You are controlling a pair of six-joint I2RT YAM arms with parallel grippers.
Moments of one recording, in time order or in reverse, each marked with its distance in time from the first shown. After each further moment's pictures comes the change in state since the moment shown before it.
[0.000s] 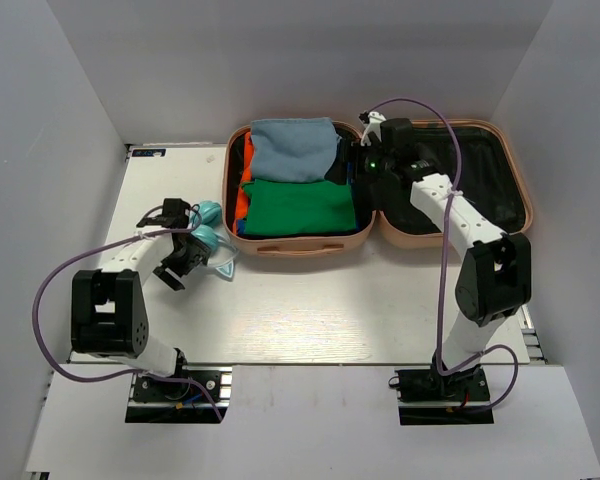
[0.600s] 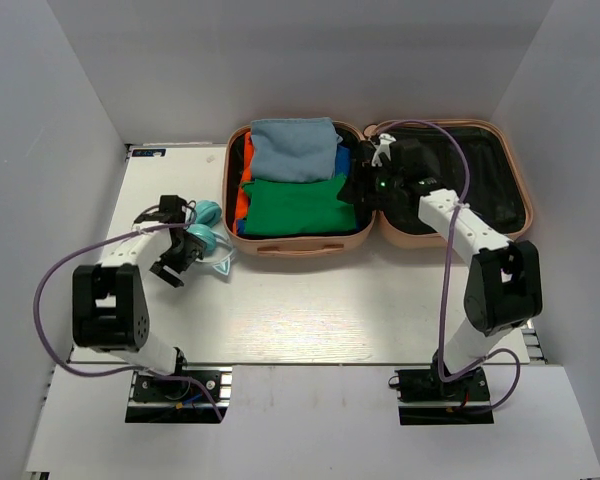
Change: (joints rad) left arm 0.025 0.011 0.031 0.004 -0.007 -0.090; right arm -0.043 -0.082 -0.210 0.021 0.024 -0.014
